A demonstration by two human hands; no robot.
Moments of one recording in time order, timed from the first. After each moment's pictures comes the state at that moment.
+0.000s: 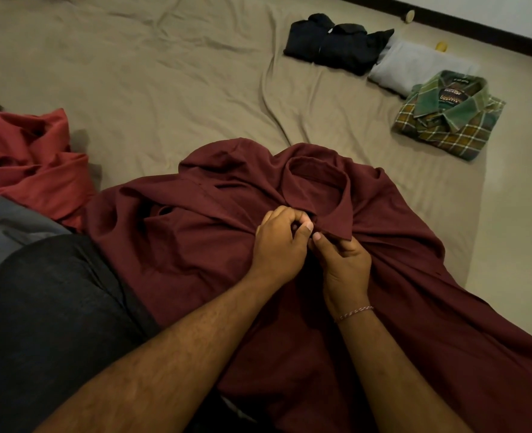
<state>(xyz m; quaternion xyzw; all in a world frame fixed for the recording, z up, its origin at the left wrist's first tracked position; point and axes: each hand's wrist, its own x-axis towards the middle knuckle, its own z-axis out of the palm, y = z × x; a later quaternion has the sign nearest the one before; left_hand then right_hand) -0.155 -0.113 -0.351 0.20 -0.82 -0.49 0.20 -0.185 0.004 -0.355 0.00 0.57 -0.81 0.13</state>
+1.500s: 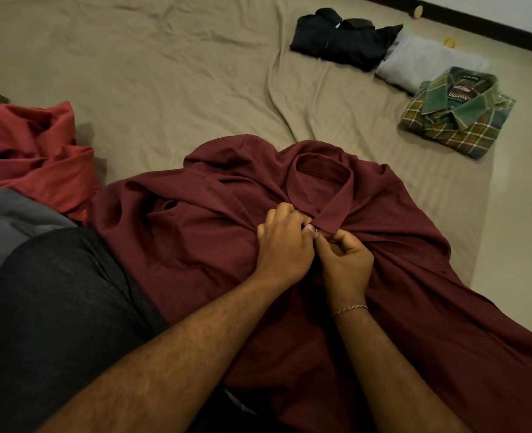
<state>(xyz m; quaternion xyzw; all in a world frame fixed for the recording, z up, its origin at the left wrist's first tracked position) -0.150 -0.107 -0.344 0.23 -0.90 -0.36 0.13 -0.181 -0.002 -0.360 0.00 0.69 -0.72 0.08</state>
